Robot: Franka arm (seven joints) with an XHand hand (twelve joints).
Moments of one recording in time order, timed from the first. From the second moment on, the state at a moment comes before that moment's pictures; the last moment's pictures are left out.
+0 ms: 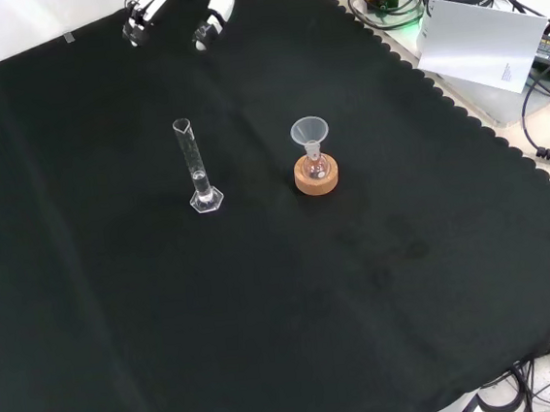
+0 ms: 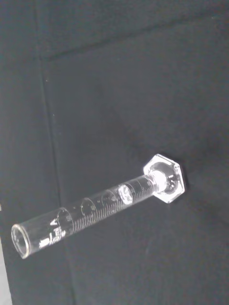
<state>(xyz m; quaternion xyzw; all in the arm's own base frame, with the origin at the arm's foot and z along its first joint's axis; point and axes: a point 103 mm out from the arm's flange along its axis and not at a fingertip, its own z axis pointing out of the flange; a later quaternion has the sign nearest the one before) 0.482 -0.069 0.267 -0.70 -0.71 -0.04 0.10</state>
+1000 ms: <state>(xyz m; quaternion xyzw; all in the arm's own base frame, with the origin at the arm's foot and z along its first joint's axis) 0.517 -0.060 0.187 -0.65 -0.72 -0.13 0.19</state>
